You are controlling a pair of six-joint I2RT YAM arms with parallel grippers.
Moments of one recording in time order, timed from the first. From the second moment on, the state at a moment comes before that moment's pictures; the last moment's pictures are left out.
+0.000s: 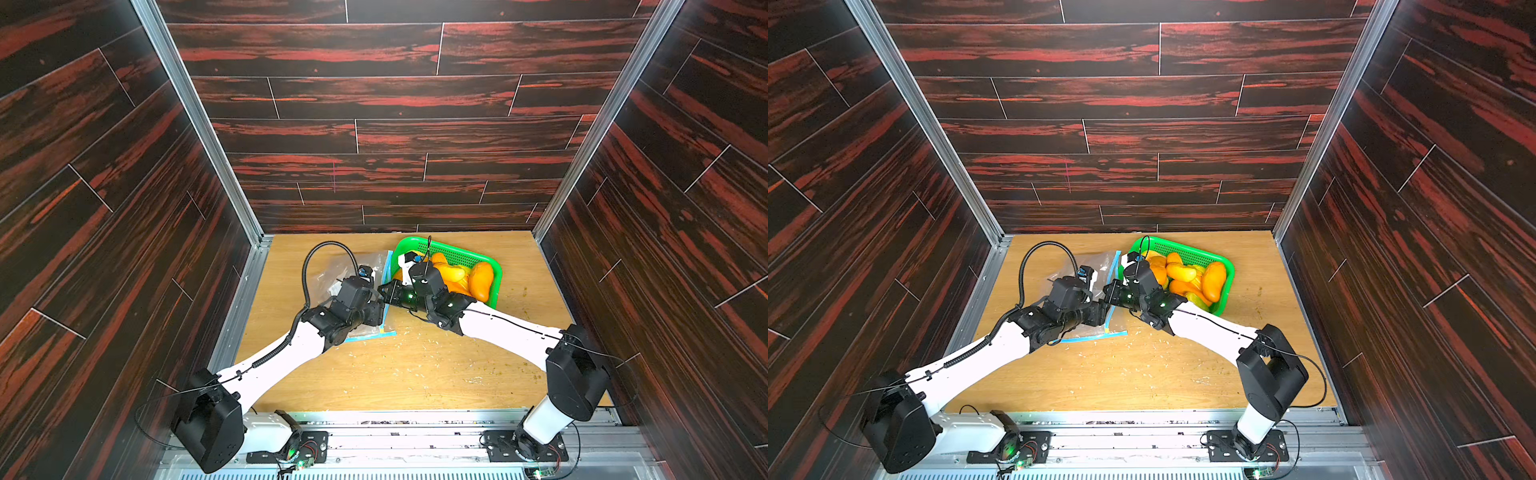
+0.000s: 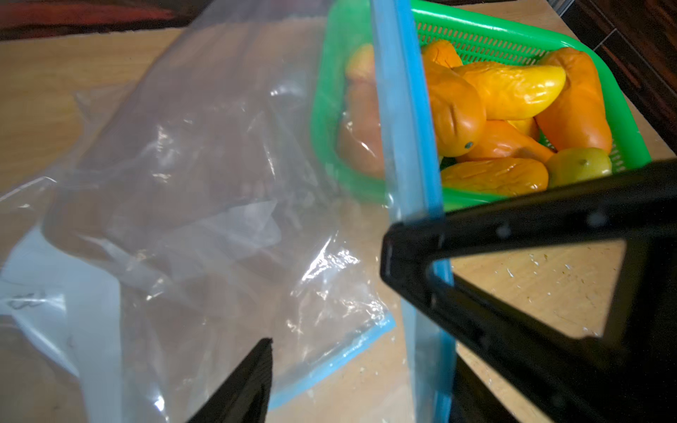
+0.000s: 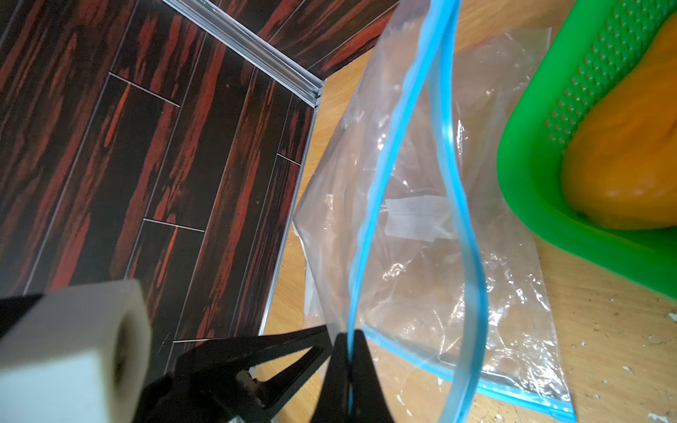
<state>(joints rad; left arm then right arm) -0.63 1.34 0.98 -0.34 -0.14 -0.32 0.82 1.67 1.21 0.01 -0.13 0.89</state>
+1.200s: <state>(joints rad) -0.63 1.32 0.95 -0.28 -0.23 -0.39 0.76 1.60 1.21 -0.16 -0.19 0.70</state>
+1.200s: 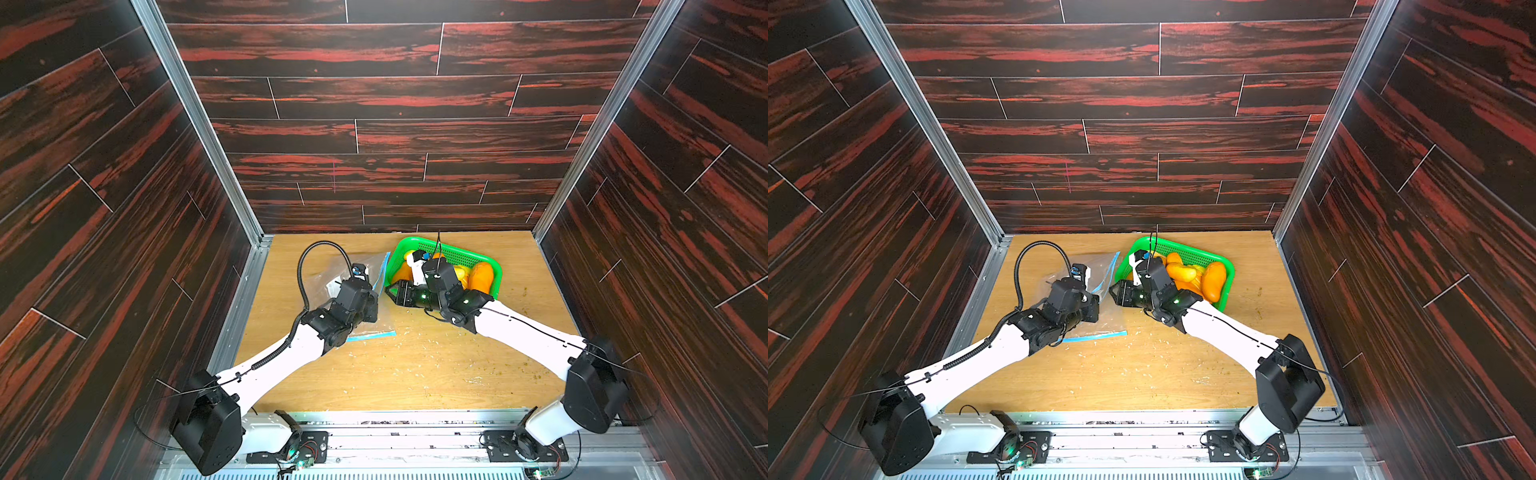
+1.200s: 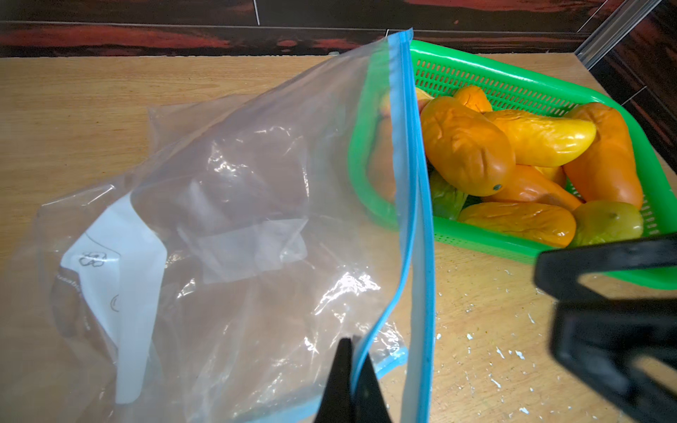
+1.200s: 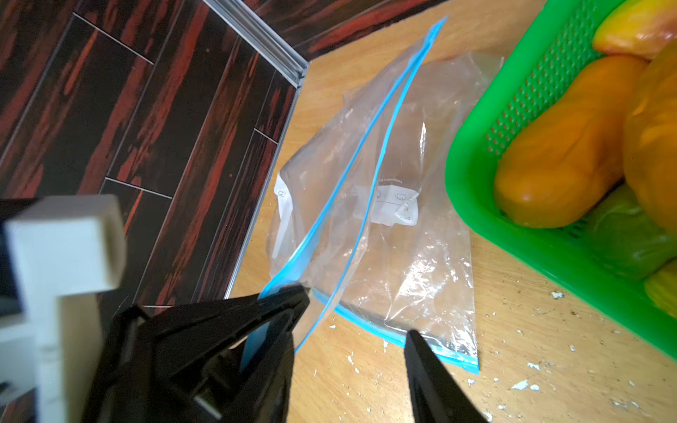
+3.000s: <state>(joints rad) -0.63 1.36 1.00 -0.29 -0.29 -0.43 0.70 1.62 1.20 -0.17 -0.26 0.57</state>
